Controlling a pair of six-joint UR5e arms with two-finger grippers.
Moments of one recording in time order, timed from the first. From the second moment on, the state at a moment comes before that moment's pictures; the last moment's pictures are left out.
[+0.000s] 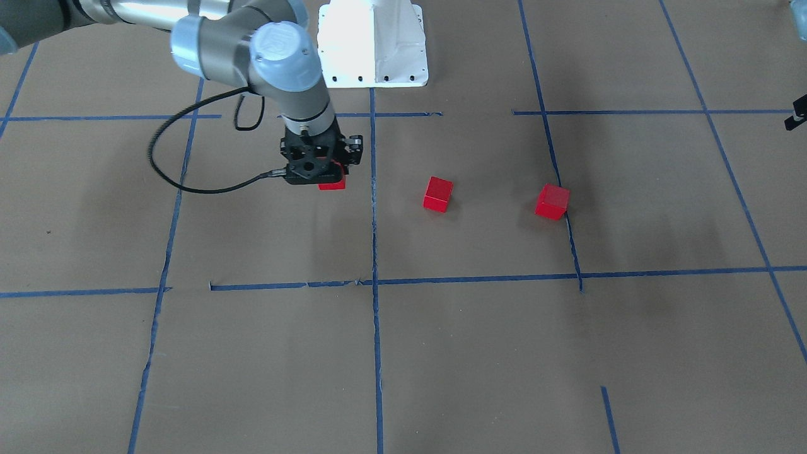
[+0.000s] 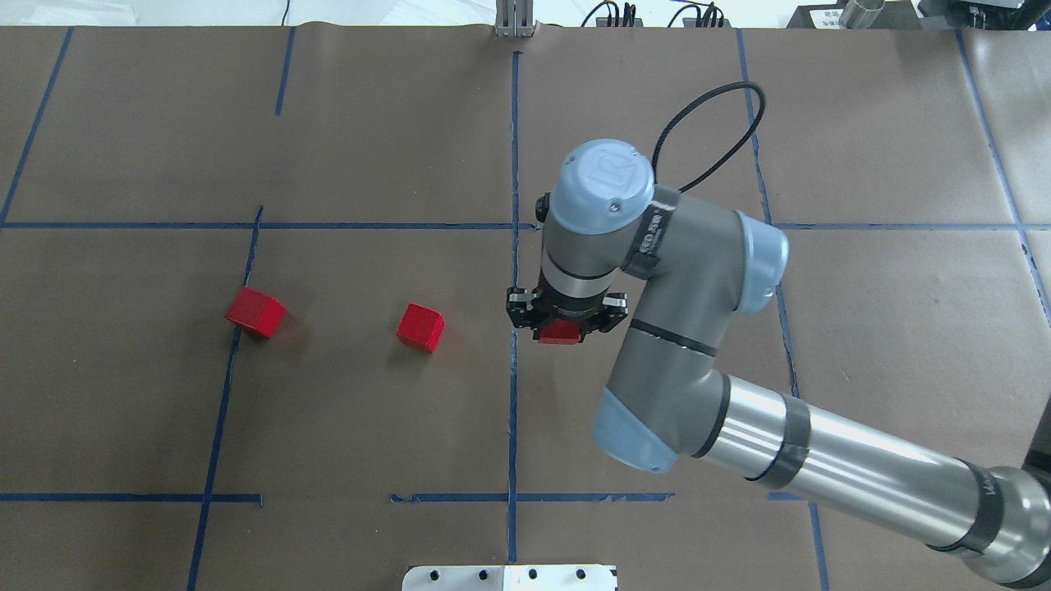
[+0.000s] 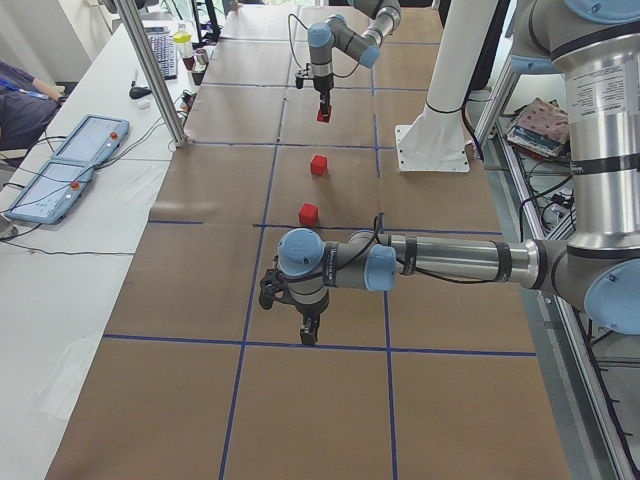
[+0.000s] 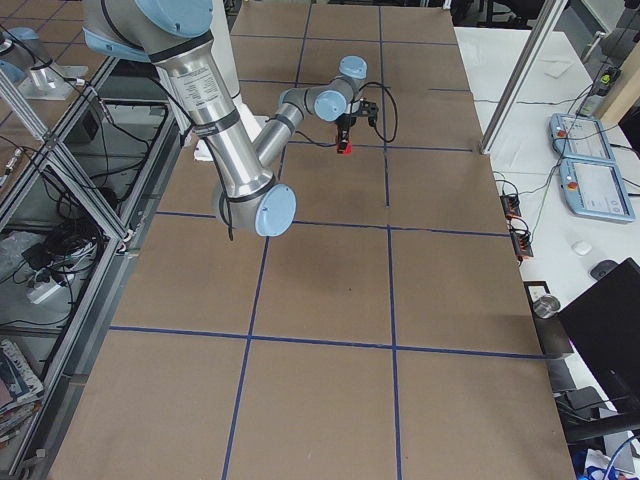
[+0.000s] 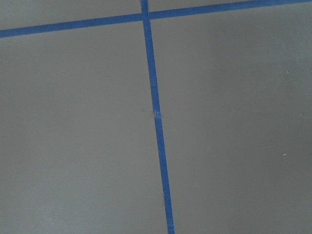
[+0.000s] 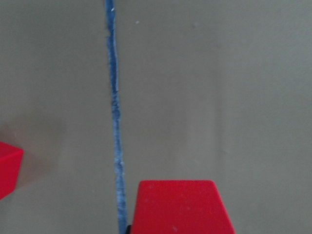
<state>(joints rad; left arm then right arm) -1.48 -1.38 -1.79 -1.56 -2.37 0.04 0.51 -0.81 1.61 -1.65 2.01 1.26</state>
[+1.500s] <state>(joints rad) -1.48 -1.38 -1.79 -1.56 -2.37 0.04 0.44 -0.69 1.41 -1.61 1.97 1.25</state>
